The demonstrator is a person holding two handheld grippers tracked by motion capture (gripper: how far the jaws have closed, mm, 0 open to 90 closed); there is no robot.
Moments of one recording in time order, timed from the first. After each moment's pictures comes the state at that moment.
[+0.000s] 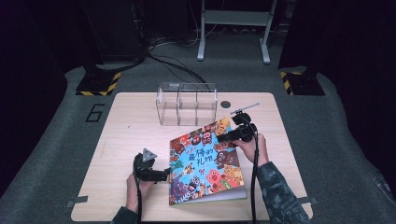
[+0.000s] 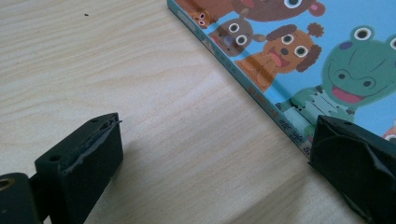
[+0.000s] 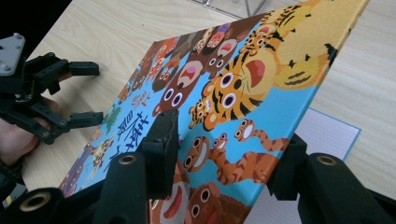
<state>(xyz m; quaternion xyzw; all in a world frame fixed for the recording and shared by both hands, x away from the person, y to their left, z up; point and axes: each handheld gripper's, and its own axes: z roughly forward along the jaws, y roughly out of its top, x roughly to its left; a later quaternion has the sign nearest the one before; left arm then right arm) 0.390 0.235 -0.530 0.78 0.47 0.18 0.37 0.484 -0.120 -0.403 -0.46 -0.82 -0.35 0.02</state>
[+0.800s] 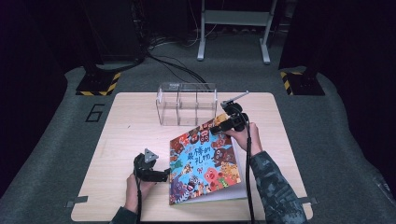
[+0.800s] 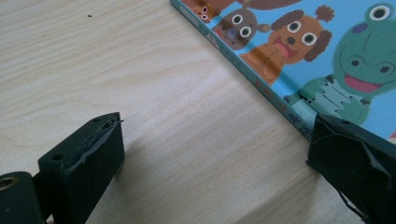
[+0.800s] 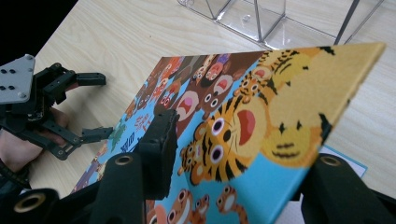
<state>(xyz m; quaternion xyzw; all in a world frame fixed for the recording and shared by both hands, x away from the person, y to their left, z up) 0.390 0.234 -0.531 0.80 0.45 0.20 0.34 0.513 -0.095 -0.386 -0.44 -0.83 -0.34 0.03</state>
